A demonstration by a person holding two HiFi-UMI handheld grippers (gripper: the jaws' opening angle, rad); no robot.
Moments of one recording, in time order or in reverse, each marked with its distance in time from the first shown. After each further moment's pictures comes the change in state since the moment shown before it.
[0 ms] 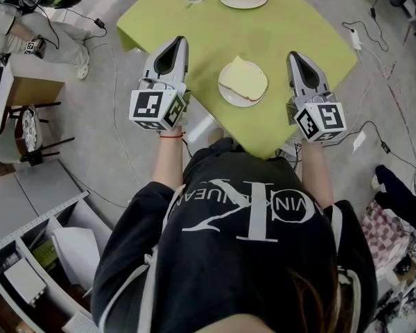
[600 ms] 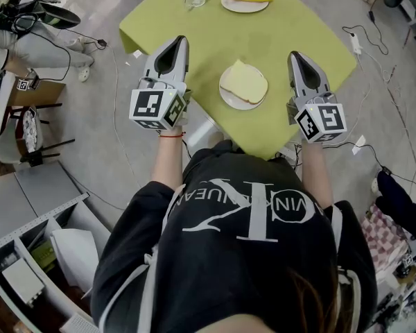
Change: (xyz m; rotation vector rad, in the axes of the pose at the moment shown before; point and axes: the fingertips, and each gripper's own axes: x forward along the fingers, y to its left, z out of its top) left arm 0.000 0.003 0.011 0.008 -0.019 0.000; right arm 0.003 0.004 0.014 -0.026 -0.033 0.007
